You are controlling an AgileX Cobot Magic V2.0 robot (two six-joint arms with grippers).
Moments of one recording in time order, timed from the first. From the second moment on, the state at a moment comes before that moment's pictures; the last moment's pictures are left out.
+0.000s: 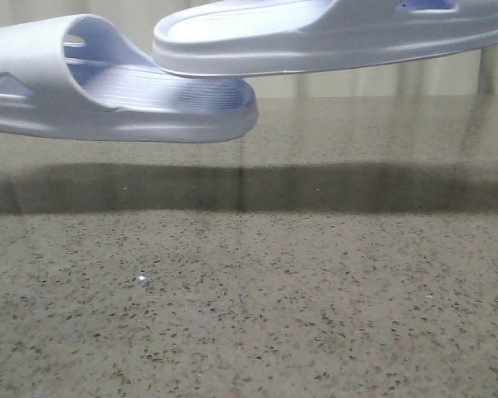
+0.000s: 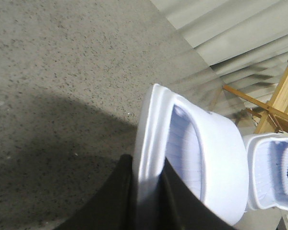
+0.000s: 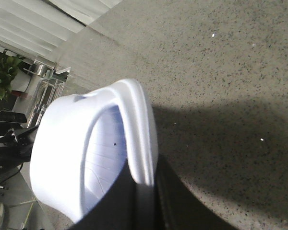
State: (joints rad) left arm 0.35 1.27 -0.61 -1.50 1.17 1.05; right arm -0.32 1.19 -0.79 1.35 1.19 -0.94
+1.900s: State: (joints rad) left arm 0.15 1.38 -0.56 -1.72 1.07 1.16; right arm 0.07 1.48 -0.85 1.52 0.95 -1.05
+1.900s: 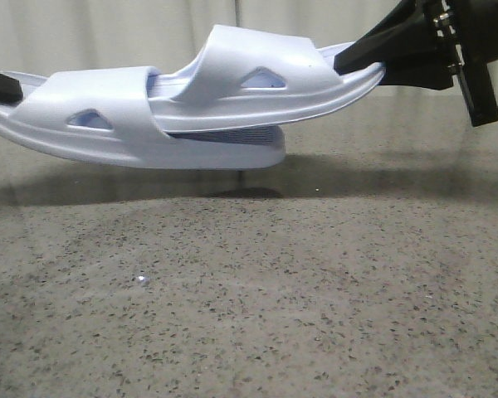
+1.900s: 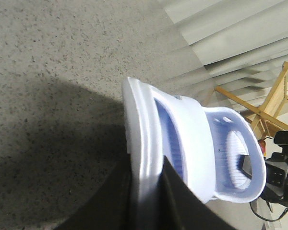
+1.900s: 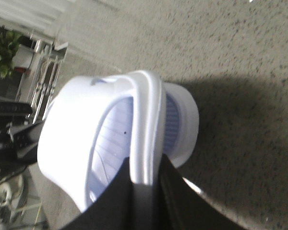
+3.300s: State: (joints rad) left arm 0.21 1.38 -0.57 -1.59 0.98 1.35; right arm -0.32 1.40 -0.85 1.33 1.18 -1.06
